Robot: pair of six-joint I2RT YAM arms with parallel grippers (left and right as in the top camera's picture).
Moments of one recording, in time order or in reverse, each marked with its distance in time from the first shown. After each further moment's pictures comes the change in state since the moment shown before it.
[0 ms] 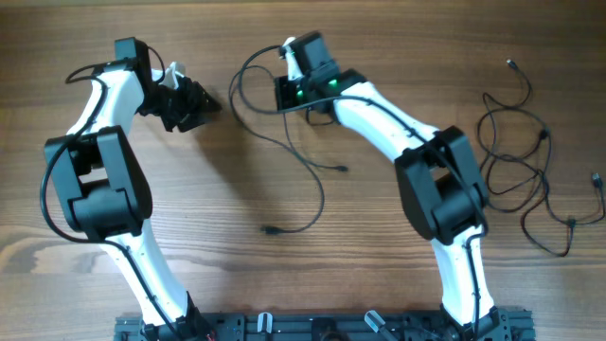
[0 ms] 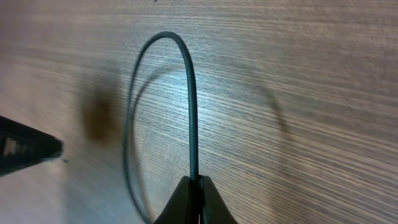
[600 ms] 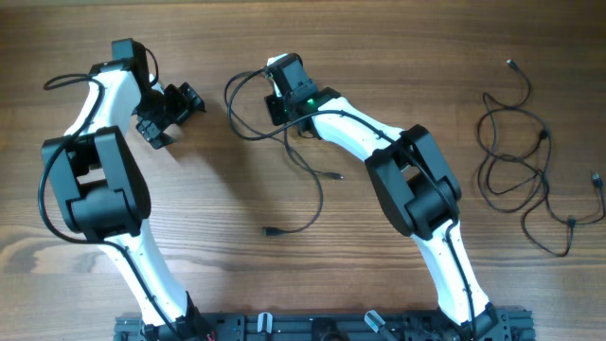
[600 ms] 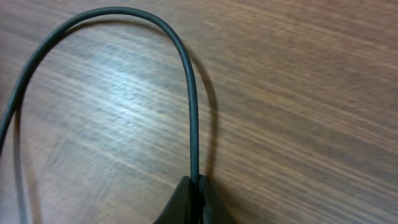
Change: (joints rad) left arm 0.019 0.000 0.003 -0.032 -0.357 -0.190; right arm 0.097 0.117 0.002 0.106 0.310 -0.219
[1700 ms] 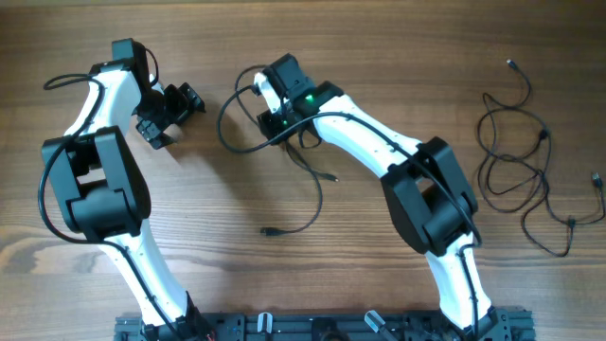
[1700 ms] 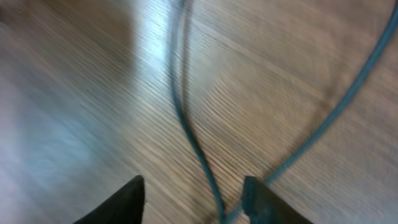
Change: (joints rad) left arm 0.000 0.000 0.000 -0.002 -0.002 0.000; right arm 0.039 -0.125 -0.005 -0.336 -0.154 -0.091
